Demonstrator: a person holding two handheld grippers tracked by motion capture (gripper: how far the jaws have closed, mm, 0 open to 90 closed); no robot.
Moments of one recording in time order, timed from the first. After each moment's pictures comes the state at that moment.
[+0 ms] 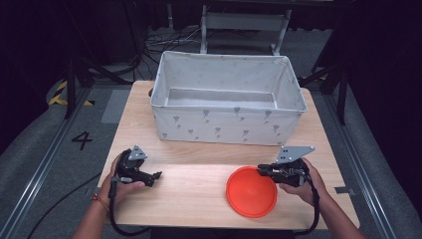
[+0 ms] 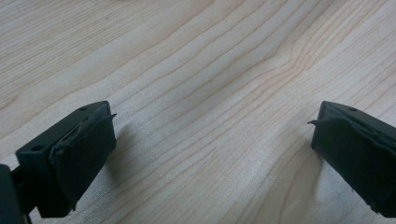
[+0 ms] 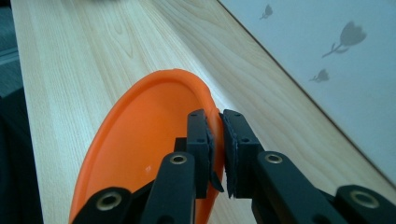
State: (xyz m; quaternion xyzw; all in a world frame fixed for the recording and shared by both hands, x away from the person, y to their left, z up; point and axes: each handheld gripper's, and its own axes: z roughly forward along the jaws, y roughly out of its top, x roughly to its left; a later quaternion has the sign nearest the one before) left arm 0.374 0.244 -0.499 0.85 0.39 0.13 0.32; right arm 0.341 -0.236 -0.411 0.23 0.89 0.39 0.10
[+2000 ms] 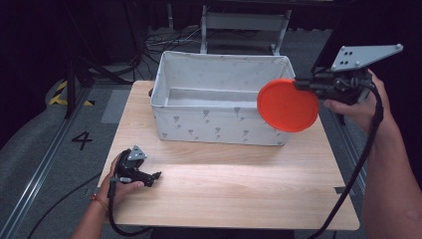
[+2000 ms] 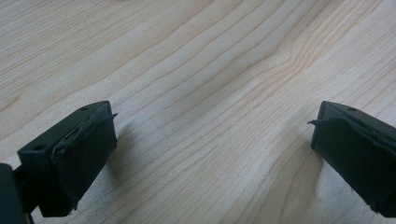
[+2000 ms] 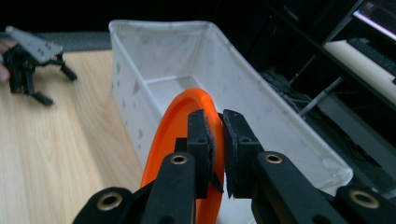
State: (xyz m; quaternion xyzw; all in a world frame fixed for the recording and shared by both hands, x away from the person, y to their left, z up) left arm 0.374 0.247 -0.499 0.86 0.38 0.13 0.32; right arm 0.406 -0.276 -0.179 0.17 0.85 0.43 0.26
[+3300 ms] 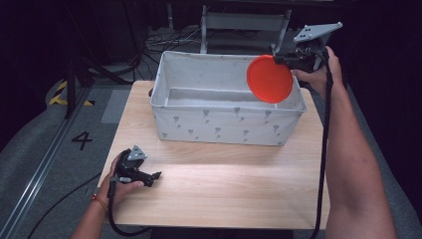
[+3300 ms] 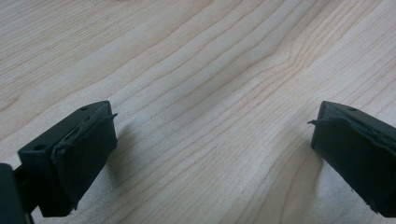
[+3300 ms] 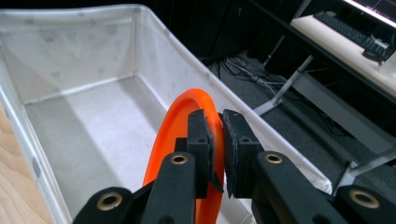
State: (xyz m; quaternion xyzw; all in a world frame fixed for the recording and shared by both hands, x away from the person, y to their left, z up) left arm 0.374 0.247 -0.499 0.86 0.38 0.13 0.32; right arm 0.530 -0.253 -0.221 0.25 0.84 0.40 0.28
